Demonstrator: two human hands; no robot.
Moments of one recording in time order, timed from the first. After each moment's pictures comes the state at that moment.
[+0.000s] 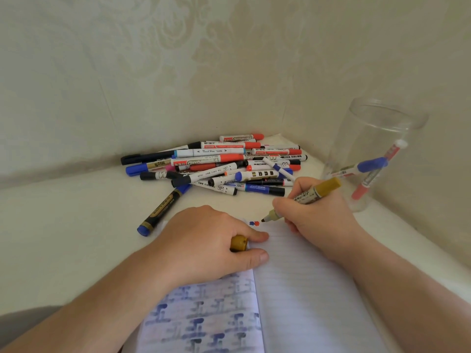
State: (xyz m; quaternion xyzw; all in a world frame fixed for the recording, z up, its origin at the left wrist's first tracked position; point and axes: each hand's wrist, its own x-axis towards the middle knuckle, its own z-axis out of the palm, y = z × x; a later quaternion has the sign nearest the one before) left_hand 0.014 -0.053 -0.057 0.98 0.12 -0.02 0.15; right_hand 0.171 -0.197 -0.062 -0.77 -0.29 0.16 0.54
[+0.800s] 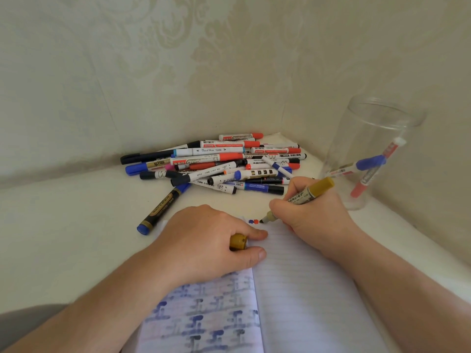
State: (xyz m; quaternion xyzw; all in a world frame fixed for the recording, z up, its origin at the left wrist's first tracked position) left_hand 0.012 -0.055 -0.062 0.98 0.12 0.00 0.14; right_hand 0.171 -0.194 -0.065 -0.81 -0.30 0.13 0.49
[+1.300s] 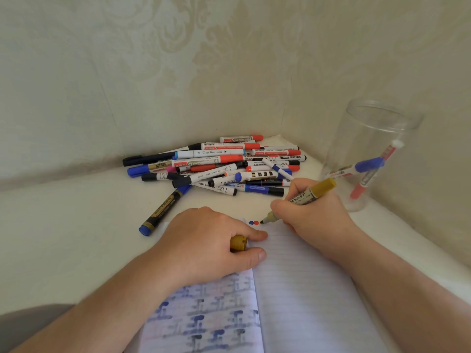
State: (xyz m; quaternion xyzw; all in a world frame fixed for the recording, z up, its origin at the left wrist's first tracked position) left_hand 0.012 -0.056 -0.065 0.98 0.12 0.01 0.13; right_hand 0.172 -0.195 -0.065 -0.79 -0.30 0.15 0.51
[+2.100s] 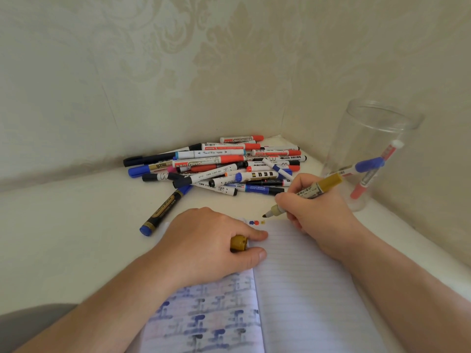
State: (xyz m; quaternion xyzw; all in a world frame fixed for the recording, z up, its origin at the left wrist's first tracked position) left_hand 0.011 -0.055 -0.068 0.98 0.12 0.02 0.14; right_hand 0.178 -0.194 -0.064 -0.75 -0.27 0.19 0.57
